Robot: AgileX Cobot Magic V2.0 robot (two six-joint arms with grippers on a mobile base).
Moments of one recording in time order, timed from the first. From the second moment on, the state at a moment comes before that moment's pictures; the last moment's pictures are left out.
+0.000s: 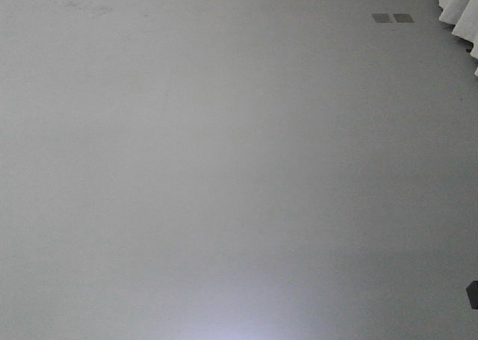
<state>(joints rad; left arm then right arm) -0.04 -0.01 0.03 0.01 0.05 0.00 -0.12 -0.01 0.03 0.05 0.10 -0.13</state>
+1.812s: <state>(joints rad) -0.04 -0.01 0.03 0.01 0.05 0.00 -0.12 -0.01 0.03 0.05 0.10 -0.13</state>
